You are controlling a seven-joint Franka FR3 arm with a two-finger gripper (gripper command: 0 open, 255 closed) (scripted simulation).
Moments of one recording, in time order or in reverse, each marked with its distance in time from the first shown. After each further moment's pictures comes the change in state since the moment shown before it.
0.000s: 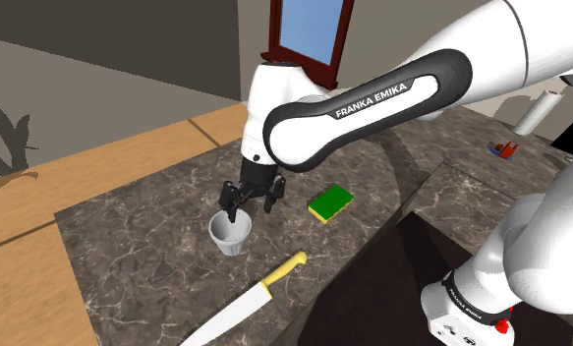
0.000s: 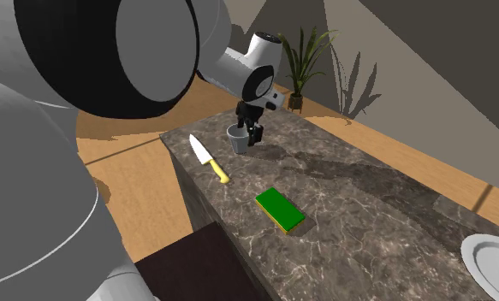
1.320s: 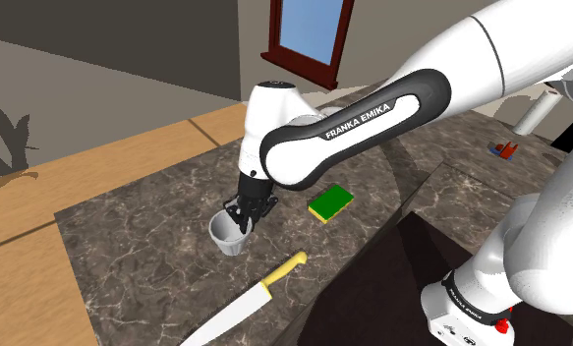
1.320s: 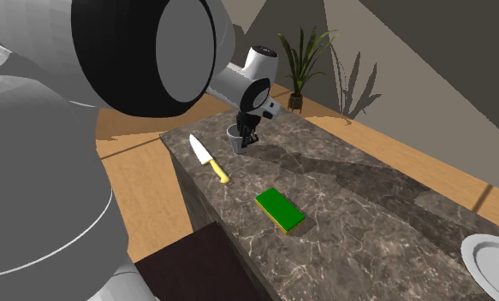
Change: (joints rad) arm 0.015 0.057 0.007 -0.023 -0.011 0.083 0.012
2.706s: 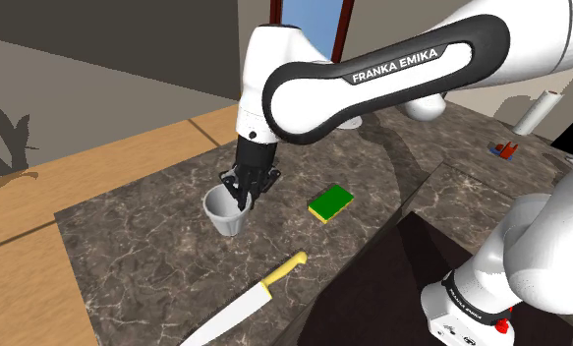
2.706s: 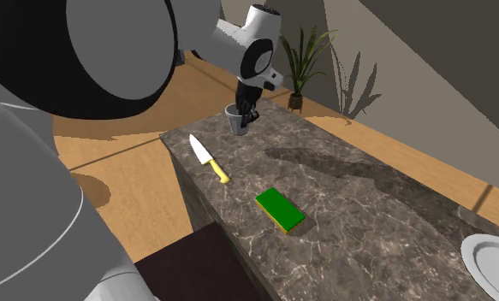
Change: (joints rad) arm -0.012 -0.112 -0.003 0.107 0.011 -0.214 0.026
